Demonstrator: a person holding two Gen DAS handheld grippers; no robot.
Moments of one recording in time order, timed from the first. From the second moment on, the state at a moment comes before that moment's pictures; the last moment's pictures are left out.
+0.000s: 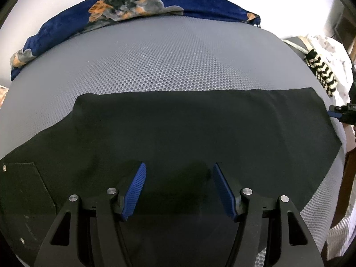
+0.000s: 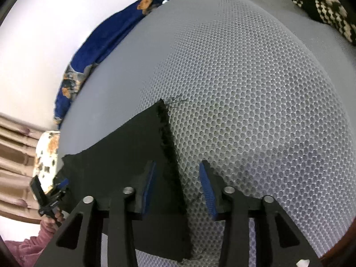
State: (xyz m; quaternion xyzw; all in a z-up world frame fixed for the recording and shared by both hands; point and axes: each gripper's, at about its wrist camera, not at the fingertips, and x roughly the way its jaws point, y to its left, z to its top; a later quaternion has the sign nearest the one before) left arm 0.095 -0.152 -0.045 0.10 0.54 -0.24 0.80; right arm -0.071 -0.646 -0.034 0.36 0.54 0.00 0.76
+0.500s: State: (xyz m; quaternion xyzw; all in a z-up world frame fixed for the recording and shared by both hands) left arm 0.088 -0.160 -0.053 0.12 0.53 -0.23 0.81; right arm -0.055 -0.628 -0.053 0.40 0.52 0.10 0.75
